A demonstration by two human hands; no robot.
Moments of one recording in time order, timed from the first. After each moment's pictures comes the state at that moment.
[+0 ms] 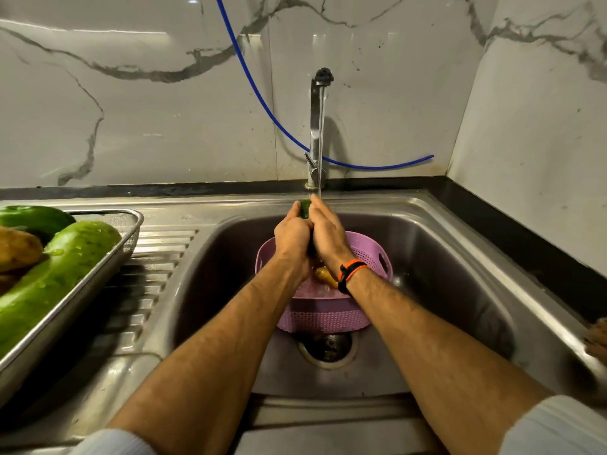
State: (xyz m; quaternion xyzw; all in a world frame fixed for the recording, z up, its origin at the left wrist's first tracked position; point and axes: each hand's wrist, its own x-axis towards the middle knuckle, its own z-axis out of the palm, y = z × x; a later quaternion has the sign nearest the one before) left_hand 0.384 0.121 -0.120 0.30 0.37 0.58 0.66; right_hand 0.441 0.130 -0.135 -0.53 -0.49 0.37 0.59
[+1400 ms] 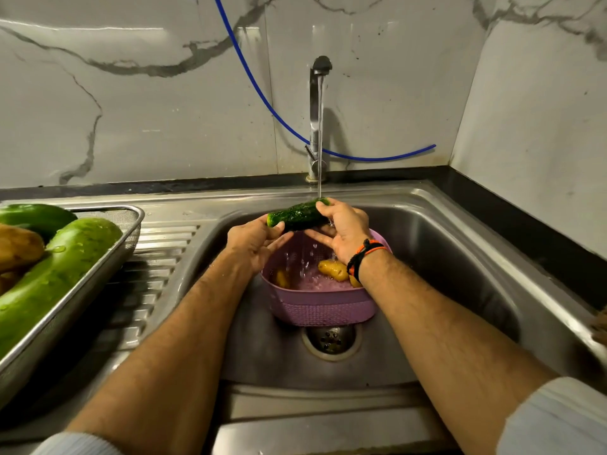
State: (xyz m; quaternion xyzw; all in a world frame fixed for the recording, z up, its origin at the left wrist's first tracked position) left_hand 0.312 0.151 -0.138 0.27 0.44 0.53 0.68; right_hand 0.460 0.121 -0.121 -0.46 -0.23 0.56 0.65
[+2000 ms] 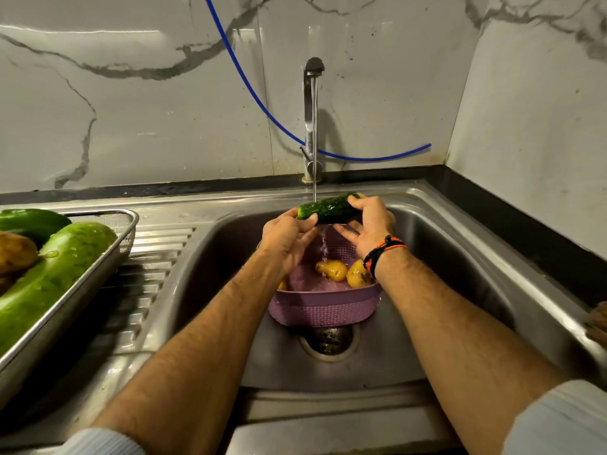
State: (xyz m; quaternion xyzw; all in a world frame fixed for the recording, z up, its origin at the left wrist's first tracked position) left_hand 0.367 0.133 -0.129 0.31 0.36 0.53 0.71; right_hand 0.497 0.118 -0.115 -0.46 -0.14 0.51 0.71
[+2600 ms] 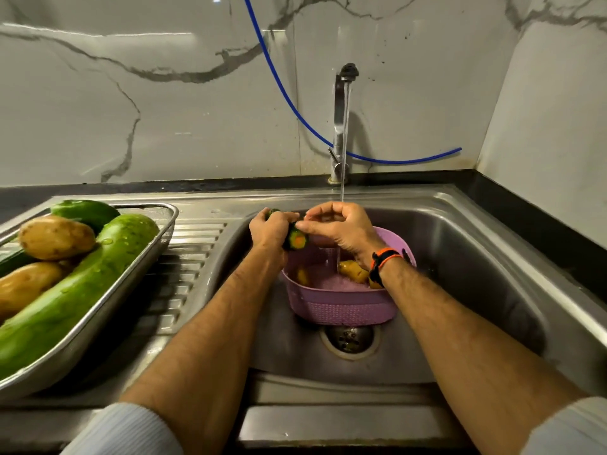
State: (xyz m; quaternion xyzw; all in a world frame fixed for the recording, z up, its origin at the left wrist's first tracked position) left_hand 0.314 0.134 -0.123 0.29 0.51 0.58 0.56; right_hand 0.450 0.100 -0.116 -0.47 -0.56 0.44 0.51
